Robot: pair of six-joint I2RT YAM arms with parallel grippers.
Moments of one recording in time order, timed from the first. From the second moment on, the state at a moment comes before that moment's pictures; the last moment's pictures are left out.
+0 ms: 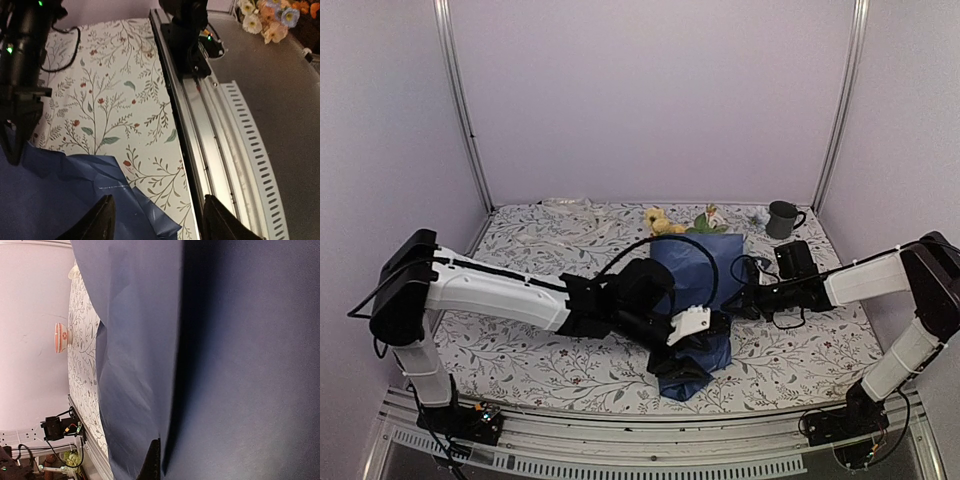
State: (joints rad) left arm -1.19 1.84 1.20 -0.04 0.46 0.29; right arm 0.44 1.57 0.62 0.17 -0.61 0.76
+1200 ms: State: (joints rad) left arm -0.21 2.23 1.64 -0.36 0.05 -0.08; right arm 0.44 1.63 0.77 -0.06 -0.58 0.57
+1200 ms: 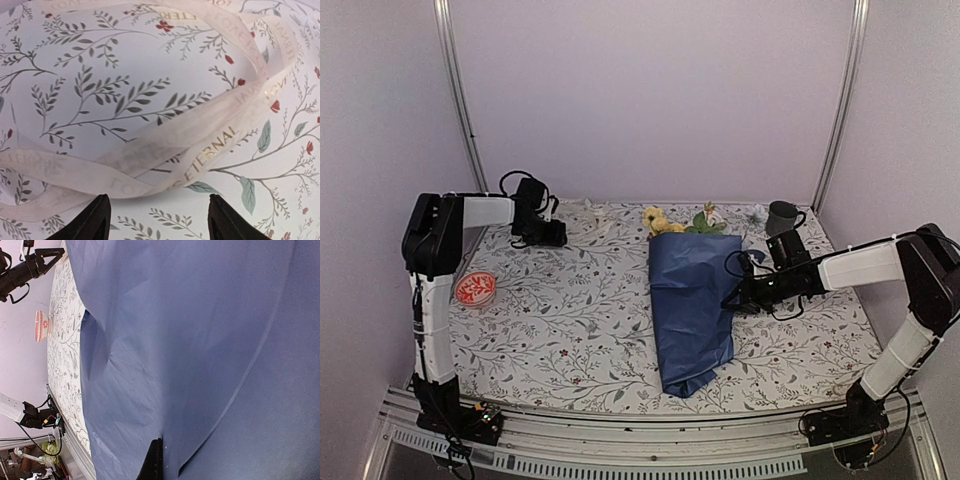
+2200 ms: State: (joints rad) left arm 0.01 2.33 1.76 -0.39 -0.03 -0.21; right arm 0.44 1.66 0.78 -0.07 -0.57 0.57
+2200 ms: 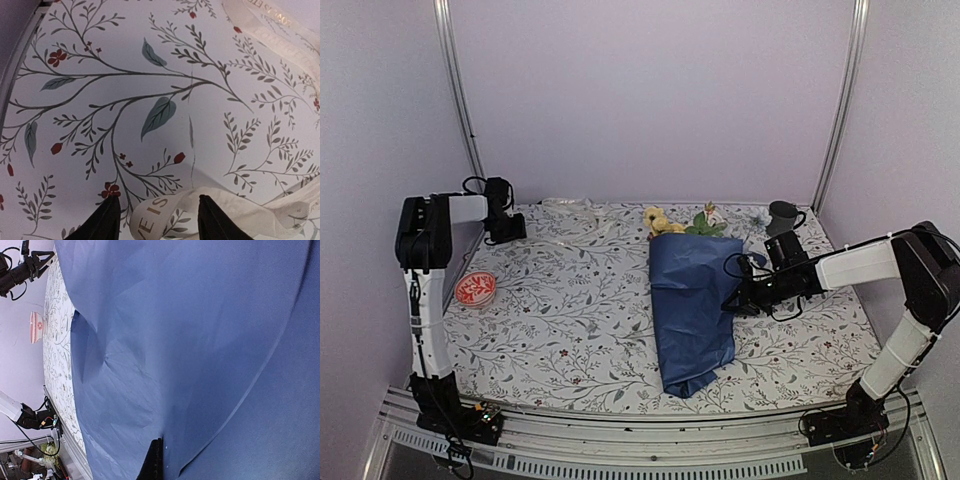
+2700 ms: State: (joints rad) left arm -0.11 2.00 1.52 -0.35 -0.01 -0.09; right arm 0.44 1.66 0.79 -0.09 -0.56 0.57
